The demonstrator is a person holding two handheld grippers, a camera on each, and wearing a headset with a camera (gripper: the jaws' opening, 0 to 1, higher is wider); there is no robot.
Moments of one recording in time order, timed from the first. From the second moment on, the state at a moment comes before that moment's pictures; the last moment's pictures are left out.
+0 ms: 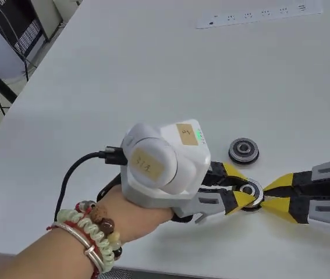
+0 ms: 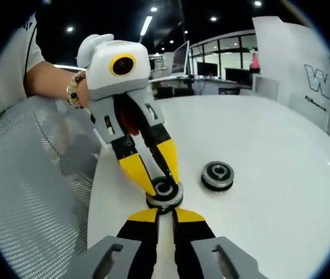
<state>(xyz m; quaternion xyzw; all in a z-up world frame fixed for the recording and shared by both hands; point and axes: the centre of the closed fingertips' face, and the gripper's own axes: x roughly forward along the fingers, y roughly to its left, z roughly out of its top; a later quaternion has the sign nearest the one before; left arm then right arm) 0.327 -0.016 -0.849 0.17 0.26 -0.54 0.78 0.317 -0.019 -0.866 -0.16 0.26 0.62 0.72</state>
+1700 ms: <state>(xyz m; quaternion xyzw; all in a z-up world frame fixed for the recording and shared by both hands) 0.327 -0.016 -0.849 0.16 0.25 -0.53 0.79 0.330 -0.028 -0.860 0.04 0.36 0.53 0.77</state>
